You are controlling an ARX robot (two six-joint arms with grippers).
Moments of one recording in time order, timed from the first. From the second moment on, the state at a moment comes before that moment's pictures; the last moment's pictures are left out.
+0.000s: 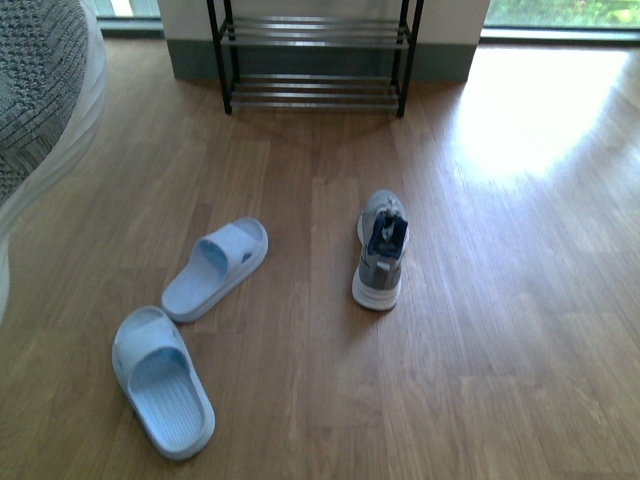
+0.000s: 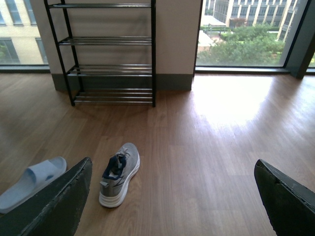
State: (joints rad) left arm -0.31 1.10 0.51 0.00 -0.51 -0.14; right arm 0.00 0.00 0.02 0.00 0.00 -0.01
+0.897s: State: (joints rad) left arm -0.31 1.10 0.51 0.00 -0.51 -0.13; right arm 0.00 0.00 0.02 0.00 0.00 -0.01
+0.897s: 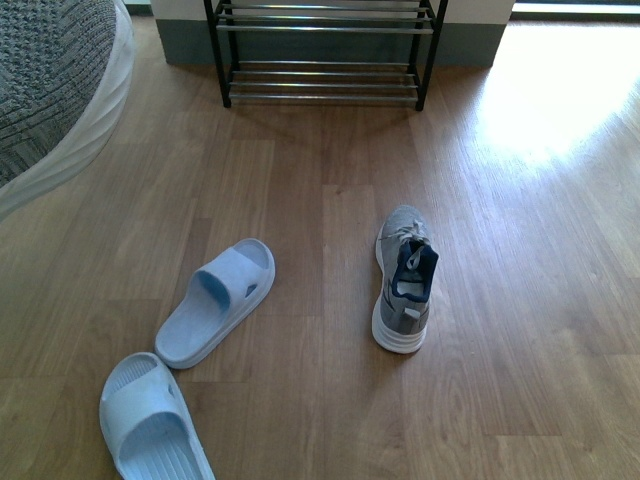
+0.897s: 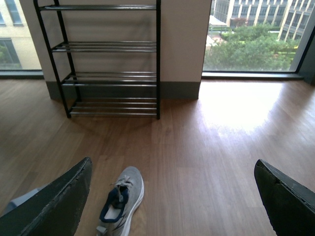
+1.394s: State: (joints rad) left arm -0.31 1.10 0.51 0.00 -0.52 -0.13; right arm 0.00 0.00 0.02 0.00 0.00 -0.01
